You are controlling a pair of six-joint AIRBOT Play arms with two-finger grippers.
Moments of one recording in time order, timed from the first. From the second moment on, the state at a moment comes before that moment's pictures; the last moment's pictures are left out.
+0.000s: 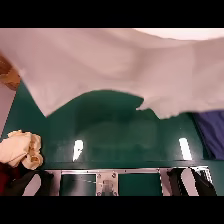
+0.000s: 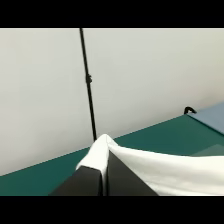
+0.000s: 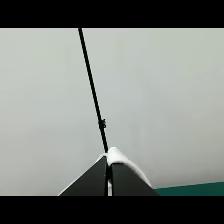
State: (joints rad) left arm 0.33 -0.83 2.00 0.74 -1.24 -1.23; right arm -0.73 -0.71 1.78 -0.69 1.05 1.43
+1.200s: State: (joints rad) left arm 0.08 -1.52 1.35 0.65 -0.68 -1.07; right arm -0.40 -1.67 1.47 -0.62 0.78 1.26
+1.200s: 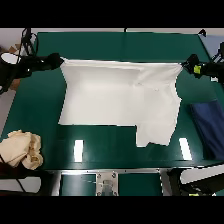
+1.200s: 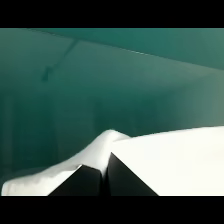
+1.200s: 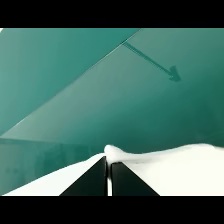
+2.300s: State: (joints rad) left arm 0.08 -1.63 1.24 0.95 -0.94 -1.21; right arm -0.41 -1.67 1.30 -1.04 1.07 1.30
